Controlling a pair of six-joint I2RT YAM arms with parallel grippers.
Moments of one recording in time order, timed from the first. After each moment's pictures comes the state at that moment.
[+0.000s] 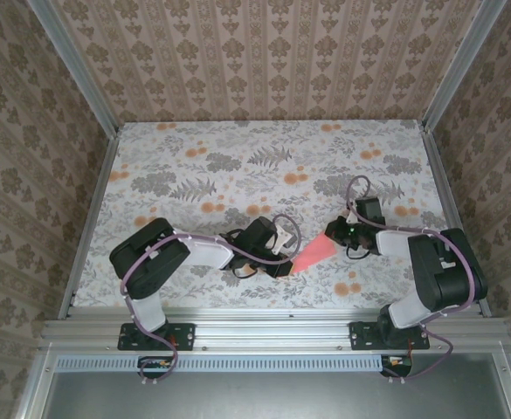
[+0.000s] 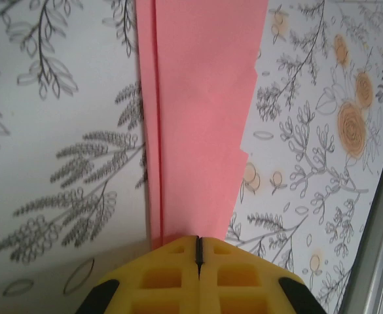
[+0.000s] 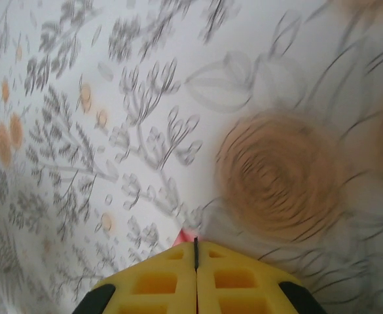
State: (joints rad) left arm -0.98 1.78 0.78 0.11 0.47 -0.40; right arm 0.11 1.53 0.51 0.10 -0.41 0.66
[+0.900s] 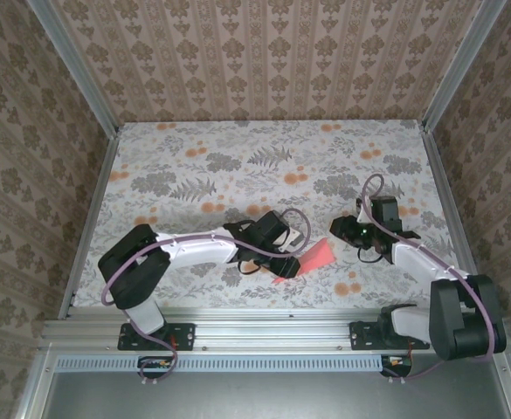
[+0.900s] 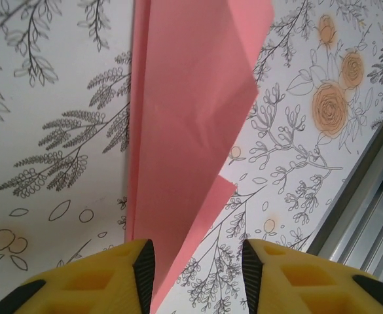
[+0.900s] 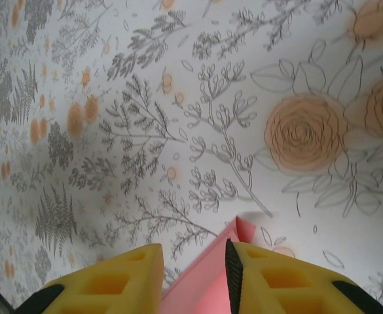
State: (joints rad) left arm -1.06 1.69 1.00 -0.32 0.33 -0.38; right arm 0.06 1.21 0.48 -0.14 -0.50 0.57
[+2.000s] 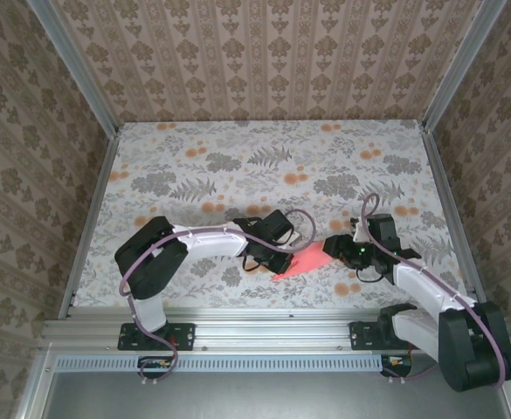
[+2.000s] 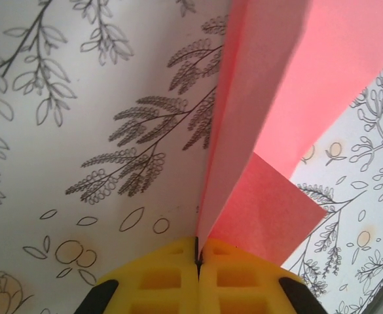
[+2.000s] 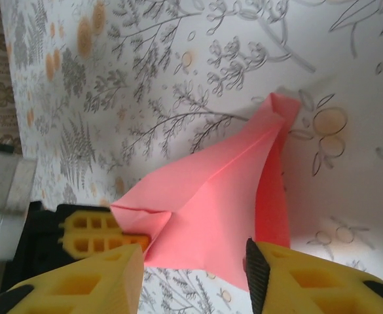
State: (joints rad) left arm -1.02 1.81 1.05 -0.41 0.28 -0.31; right arm 0.15 1.03 0.34 -0.19 -0.60 0.69
